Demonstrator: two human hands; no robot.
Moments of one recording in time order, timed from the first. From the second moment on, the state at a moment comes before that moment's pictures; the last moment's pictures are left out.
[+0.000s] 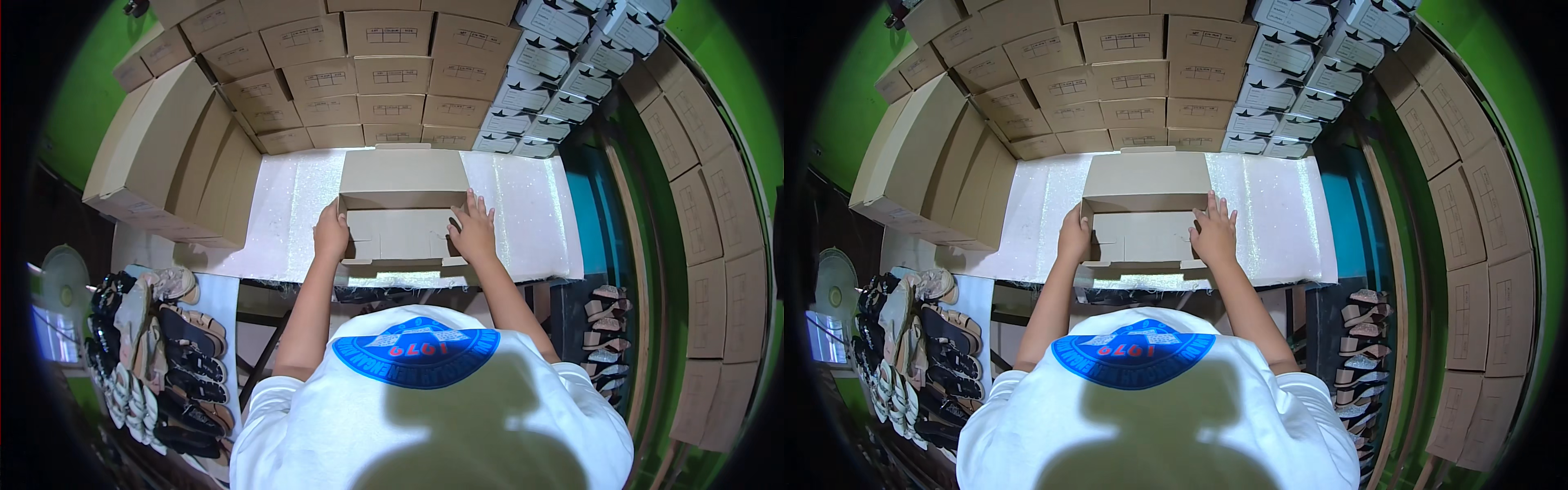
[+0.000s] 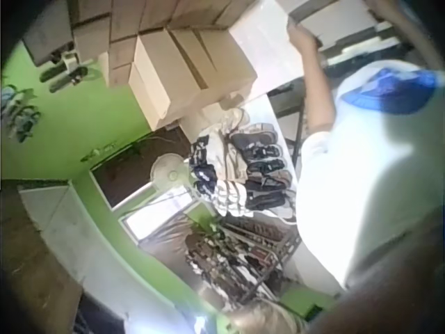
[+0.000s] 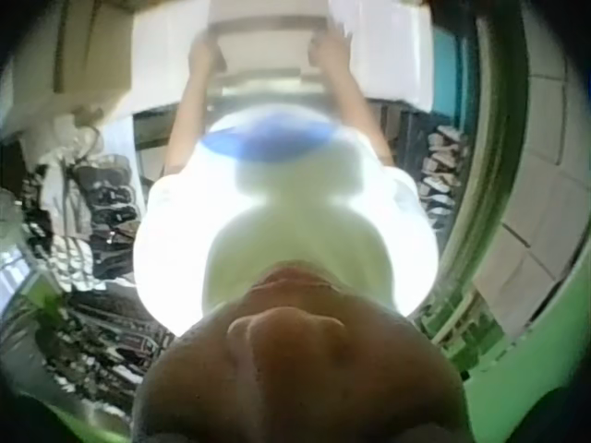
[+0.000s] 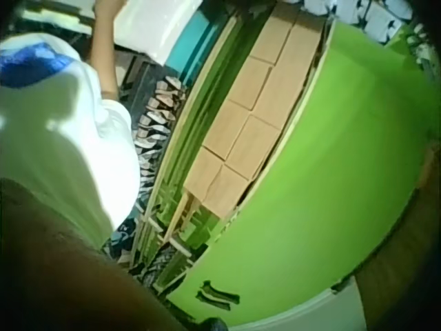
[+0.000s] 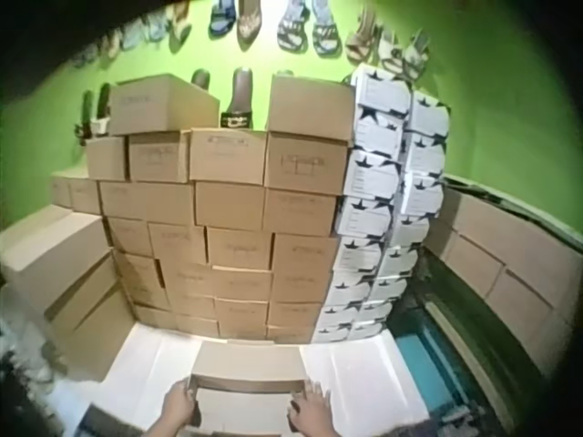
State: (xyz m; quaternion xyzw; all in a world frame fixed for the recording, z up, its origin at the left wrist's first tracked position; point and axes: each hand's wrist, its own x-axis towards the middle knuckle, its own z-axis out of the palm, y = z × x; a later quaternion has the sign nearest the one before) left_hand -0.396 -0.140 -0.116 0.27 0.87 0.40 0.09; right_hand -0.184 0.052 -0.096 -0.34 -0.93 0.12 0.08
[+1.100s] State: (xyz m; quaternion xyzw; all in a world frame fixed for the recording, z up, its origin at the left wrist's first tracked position) left_hand -0.410 -0.144 -0.137 0.32 0.84 0.43 0.09; right_hand -0.181 0.062 -0.114 -0.37 -0.90 0.17 0.12
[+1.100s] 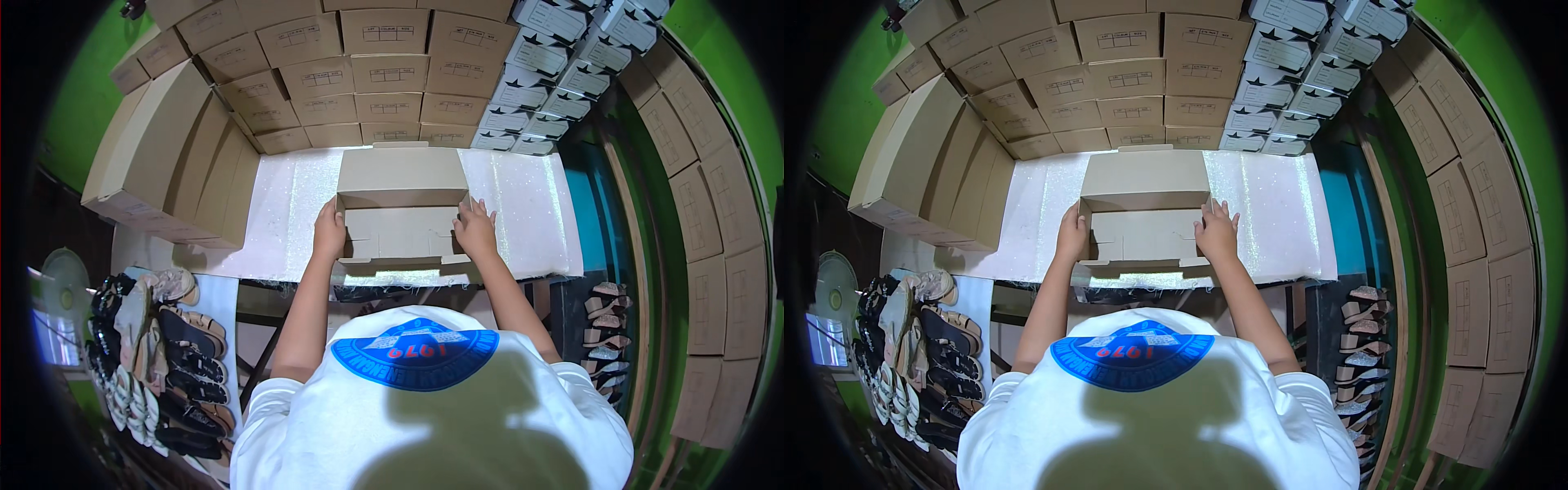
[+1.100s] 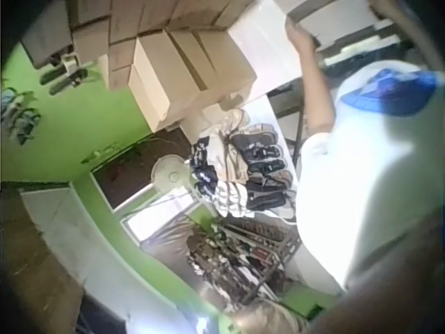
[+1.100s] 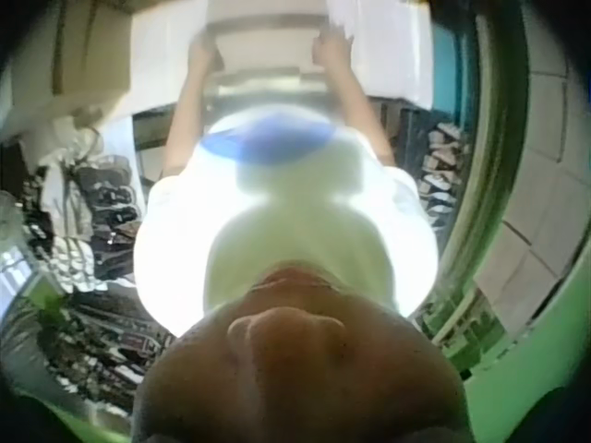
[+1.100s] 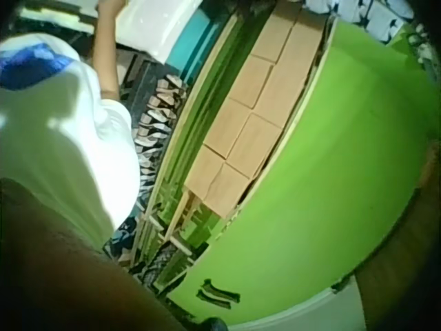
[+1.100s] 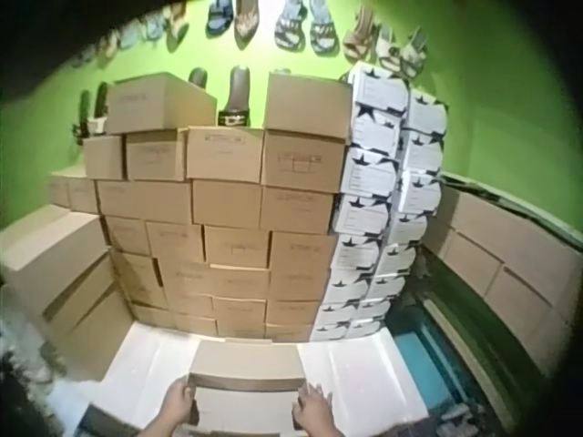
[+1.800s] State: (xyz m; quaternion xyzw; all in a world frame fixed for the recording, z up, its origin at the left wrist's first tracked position) left_hand -0.339 -0.186 -0.094 0.52 0.83 0.19 0.05; right_hand -0.131 0.043 -0.088 -0.20 -0.94 0.26 0.02
